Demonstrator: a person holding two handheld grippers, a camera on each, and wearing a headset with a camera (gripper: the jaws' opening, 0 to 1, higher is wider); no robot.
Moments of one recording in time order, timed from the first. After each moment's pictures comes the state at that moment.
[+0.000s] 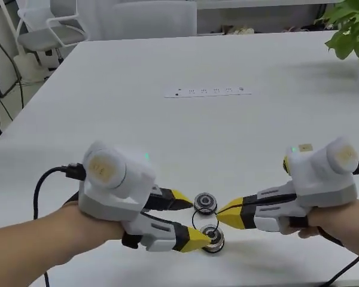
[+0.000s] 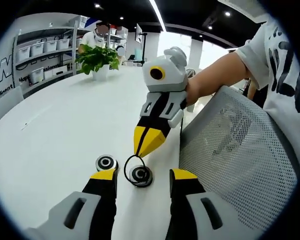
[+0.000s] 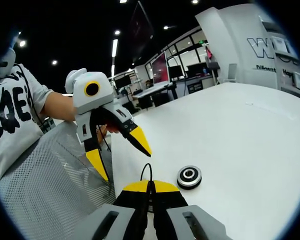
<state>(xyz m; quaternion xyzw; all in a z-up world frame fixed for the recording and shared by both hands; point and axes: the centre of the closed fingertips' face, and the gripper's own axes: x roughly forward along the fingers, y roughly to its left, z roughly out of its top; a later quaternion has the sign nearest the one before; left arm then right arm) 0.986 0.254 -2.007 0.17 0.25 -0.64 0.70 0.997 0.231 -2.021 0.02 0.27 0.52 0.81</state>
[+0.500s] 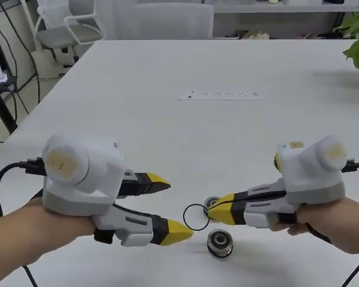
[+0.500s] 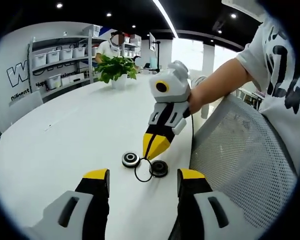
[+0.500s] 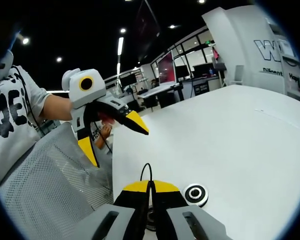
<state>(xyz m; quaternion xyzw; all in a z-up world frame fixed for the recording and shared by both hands) 1.007 0.299 -1.981 0.16 0.22 -0.59 0.76 1.012 0.262 -2.018 0.01 0.27 0.54 0.80</state>
